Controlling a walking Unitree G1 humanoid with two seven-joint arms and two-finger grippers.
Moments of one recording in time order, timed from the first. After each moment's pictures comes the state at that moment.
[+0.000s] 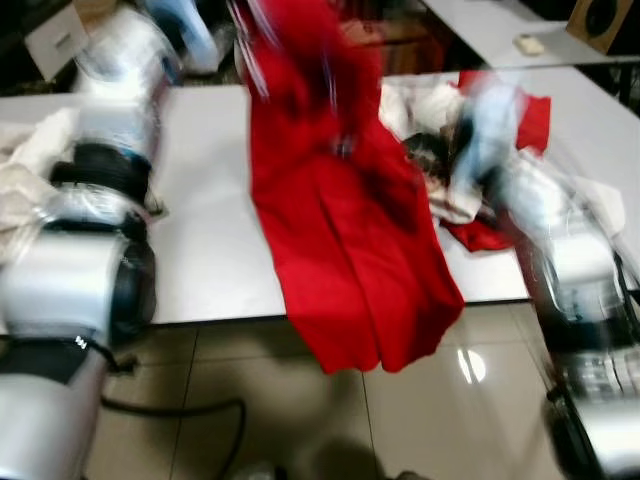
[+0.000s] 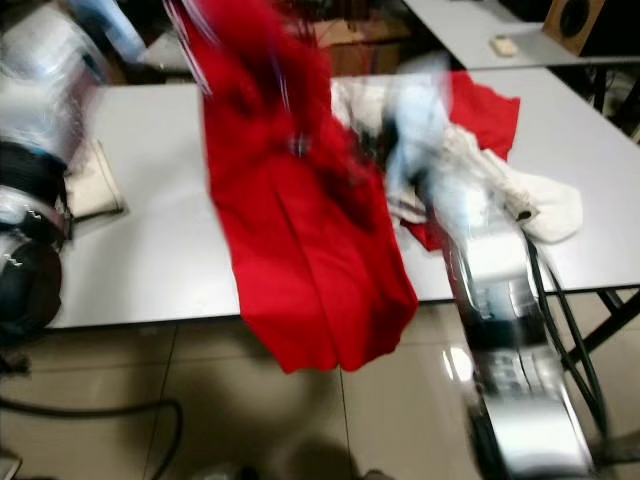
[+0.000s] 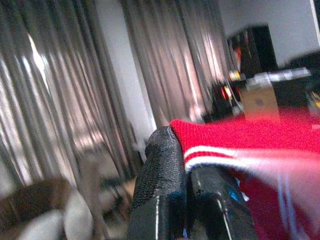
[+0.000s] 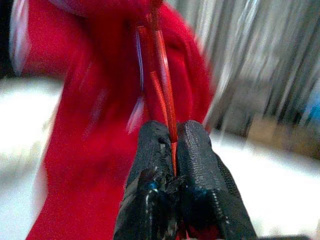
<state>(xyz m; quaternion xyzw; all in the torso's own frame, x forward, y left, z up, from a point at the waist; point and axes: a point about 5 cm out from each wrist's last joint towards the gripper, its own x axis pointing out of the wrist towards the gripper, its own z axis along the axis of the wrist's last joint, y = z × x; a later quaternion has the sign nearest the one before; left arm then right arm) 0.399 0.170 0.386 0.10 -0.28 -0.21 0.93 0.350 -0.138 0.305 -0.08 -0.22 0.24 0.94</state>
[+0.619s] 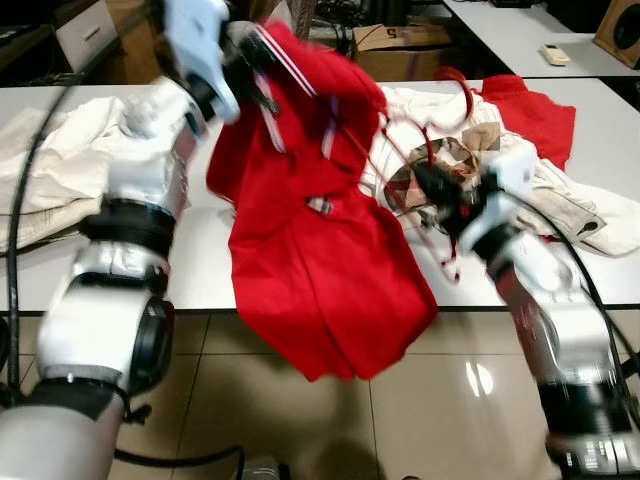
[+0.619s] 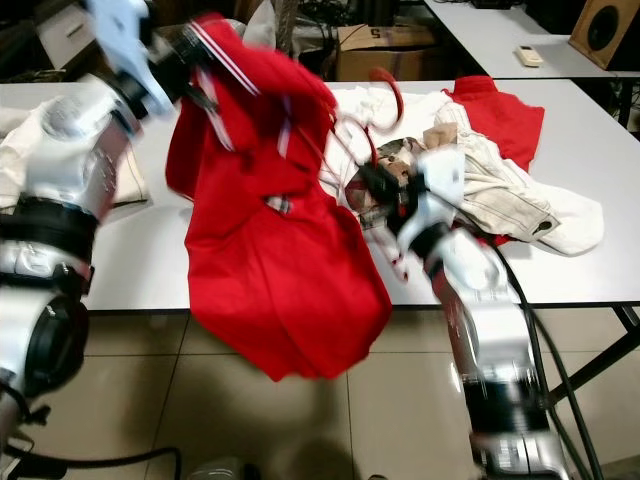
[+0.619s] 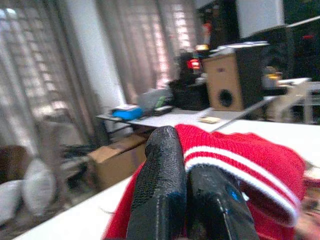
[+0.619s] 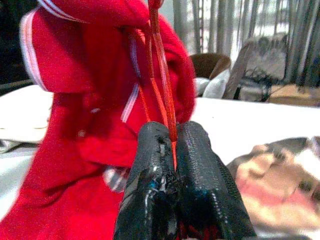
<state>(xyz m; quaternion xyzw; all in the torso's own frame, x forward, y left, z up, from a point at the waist) 0.395 0.143 0.301 0.08 -0.18 -0.32 0.93 0.307 -0.155 0.188 -0.01 -0.07 0.25 0.97</state>
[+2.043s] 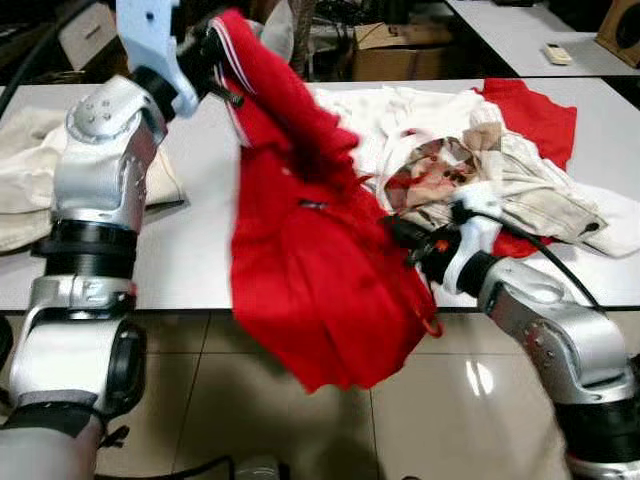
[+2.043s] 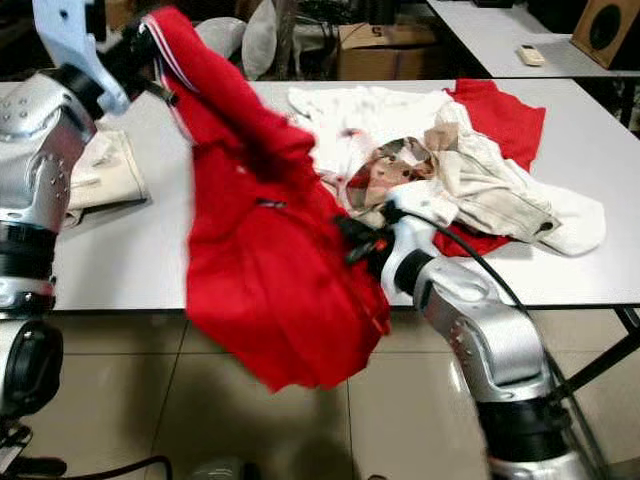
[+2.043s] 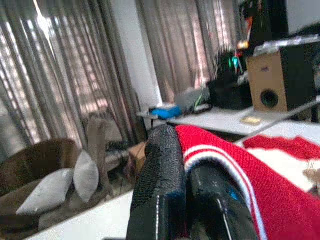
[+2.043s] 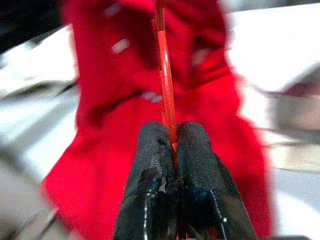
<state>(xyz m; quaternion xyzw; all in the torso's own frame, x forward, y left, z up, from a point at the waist) 0.377 0.178 0.320 0.09 -0.20 -0.22 0.95 0.285 -0.138 0.175 0.00 0.09 0.36 0.93</state>
